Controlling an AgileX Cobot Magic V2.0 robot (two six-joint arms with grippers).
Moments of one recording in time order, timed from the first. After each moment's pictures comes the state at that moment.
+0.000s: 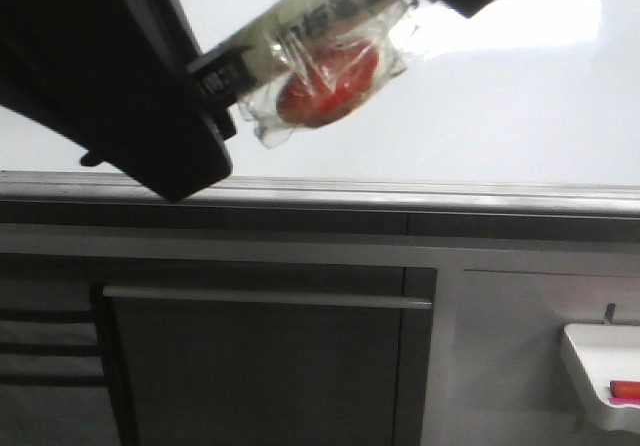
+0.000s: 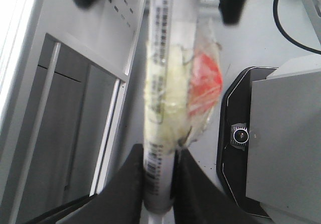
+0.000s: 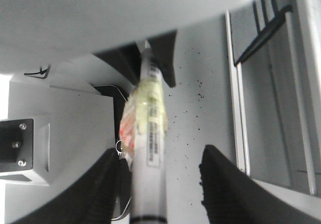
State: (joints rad) left arm -1.06 1.20 -1.02 -0.03 0.88 0.48; right arm 0.73 1.21 -1.20 0.43 1.12 -0.86
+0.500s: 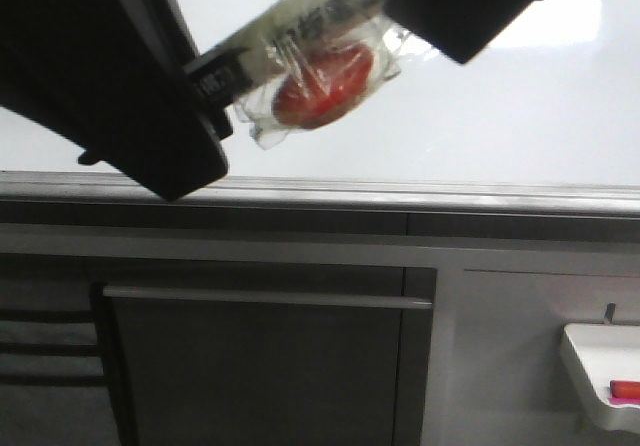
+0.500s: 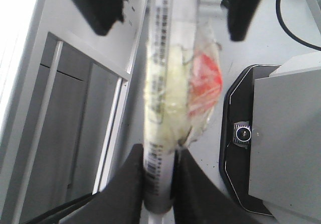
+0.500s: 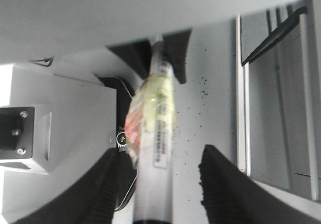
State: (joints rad) left arm -1.06 1.20 -1.02 -0.02 0.89 0.48; right arm 0.73 1.23 -1.20 0.43 1.14 -0.91
